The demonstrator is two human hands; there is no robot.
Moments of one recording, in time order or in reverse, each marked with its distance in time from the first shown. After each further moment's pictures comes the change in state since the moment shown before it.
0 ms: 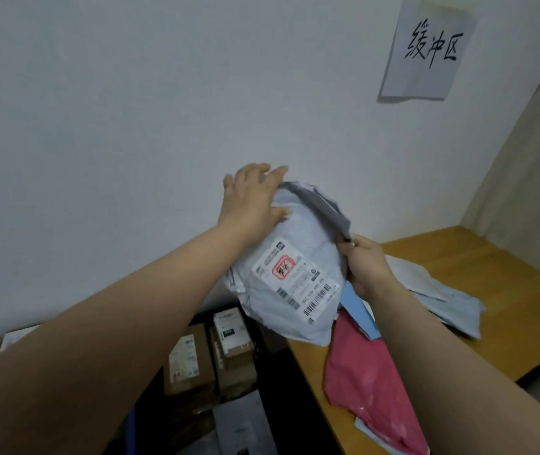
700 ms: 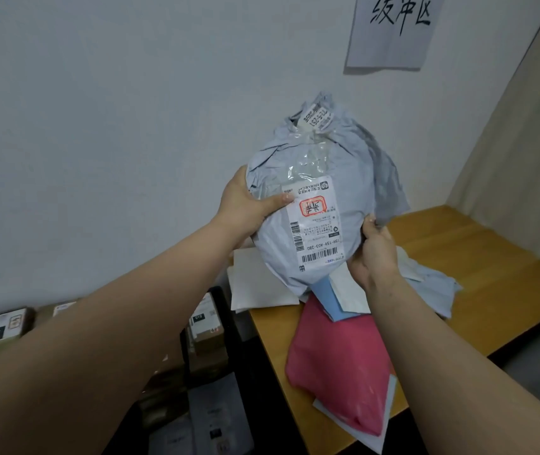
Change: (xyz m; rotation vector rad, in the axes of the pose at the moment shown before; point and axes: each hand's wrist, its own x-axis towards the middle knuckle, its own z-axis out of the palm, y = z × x) left_hand 0.000 0.091 0.058 -1.209 0.027 -0.396; right_hand 0.028 0.007 -0.100 0.646 0.094 -0.010
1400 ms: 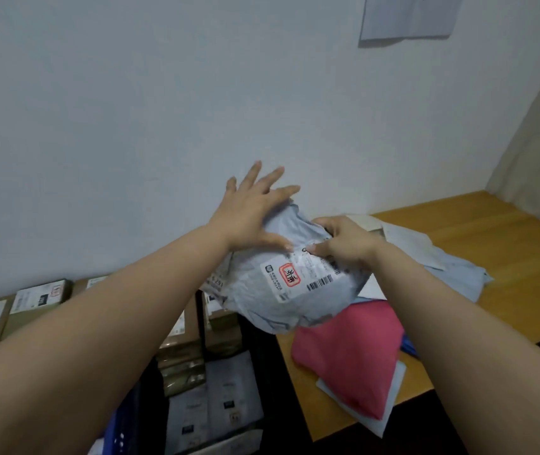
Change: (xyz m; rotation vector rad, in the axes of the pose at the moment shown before) left_hand -0.025 -0.016 -0.003 1.350 -0.359 0.370; right_hand -0.003 -0.008 -0.009 -1.209 -0.731 0.065
